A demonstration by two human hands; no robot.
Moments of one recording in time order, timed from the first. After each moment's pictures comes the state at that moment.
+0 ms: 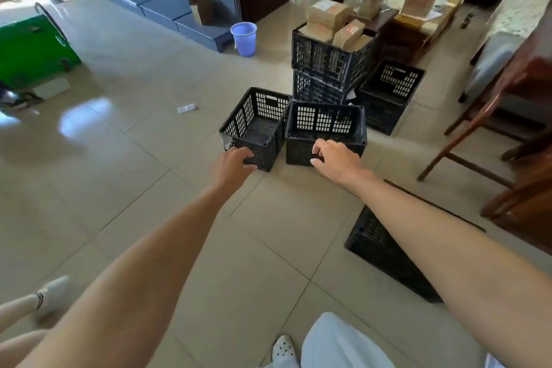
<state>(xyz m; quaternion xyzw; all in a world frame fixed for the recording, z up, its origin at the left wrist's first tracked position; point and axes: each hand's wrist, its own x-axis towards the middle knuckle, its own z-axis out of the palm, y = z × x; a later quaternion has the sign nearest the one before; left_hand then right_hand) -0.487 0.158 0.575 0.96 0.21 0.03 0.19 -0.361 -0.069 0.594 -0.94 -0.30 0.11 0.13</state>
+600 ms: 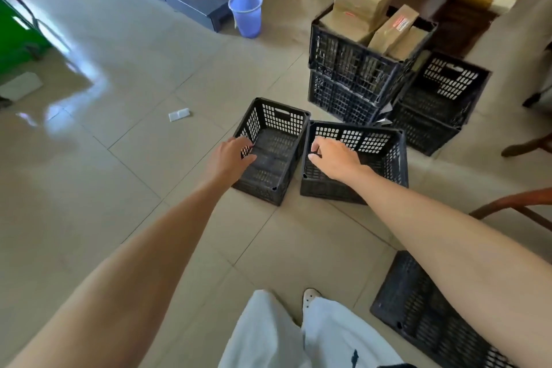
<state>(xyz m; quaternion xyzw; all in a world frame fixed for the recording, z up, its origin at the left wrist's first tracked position) -0.081 0.413 0.514 0.94 0.25 -0.03 0.24 0.044 0.191 0.521 -0.93 -0.28 0.21 0.14</state>
